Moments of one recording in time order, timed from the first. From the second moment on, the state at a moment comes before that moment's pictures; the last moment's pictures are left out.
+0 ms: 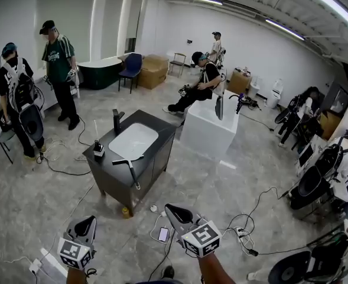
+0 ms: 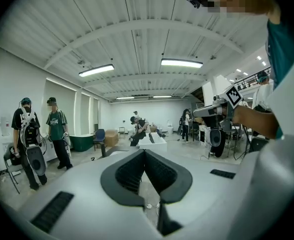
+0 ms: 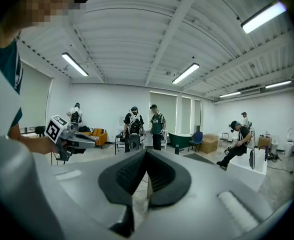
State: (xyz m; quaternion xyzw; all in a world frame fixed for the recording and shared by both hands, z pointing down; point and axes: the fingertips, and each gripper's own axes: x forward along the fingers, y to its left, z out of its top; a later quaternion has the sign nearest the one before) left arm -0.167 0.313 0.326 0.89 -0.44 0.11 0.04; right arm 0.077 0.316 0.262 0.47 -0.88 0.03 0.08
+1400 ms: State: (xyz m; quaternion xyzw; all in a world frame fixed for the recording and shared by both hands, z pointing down) left arm -0.039 0.210 0.351 0.89 -0.44 0.13 0.05; right arm 0.199 0.206 0.296 0.44 -0.89 0.06 0.08
